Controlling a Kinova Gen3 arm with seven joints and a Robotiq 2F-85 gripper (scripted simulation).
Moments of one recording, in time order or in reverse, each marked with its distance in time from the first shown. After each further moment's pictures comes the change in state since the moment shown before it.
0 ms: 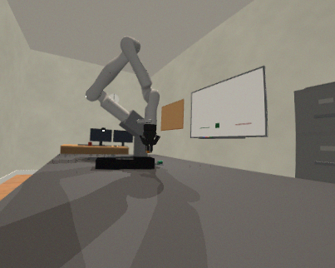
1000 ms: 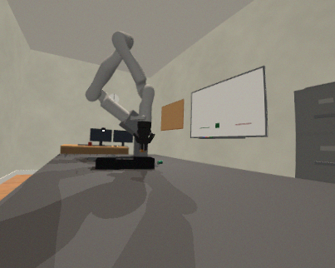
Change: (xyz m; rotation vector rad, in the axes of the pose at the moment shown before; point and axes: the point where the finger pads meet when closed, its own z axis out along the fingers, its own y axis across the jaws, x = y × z) arm 0.060 0.001 -0.008 -0.001 0.015 -0.007
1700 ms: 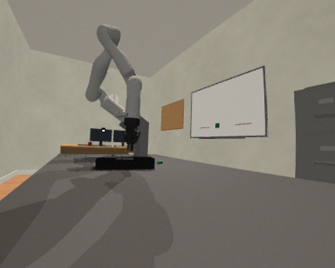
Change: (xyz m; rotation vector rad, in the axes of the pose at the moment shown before) arm 0.110 0.000 0.001 -0.009 -0.005 0.359
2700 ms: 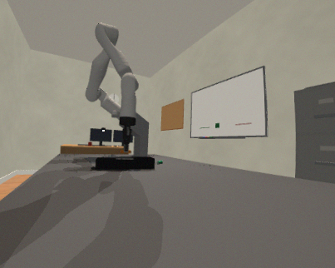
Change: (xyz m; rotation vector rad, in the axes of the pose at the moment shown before) arm 0.029 -0.014 0.001 0.004 -0.011 0.405
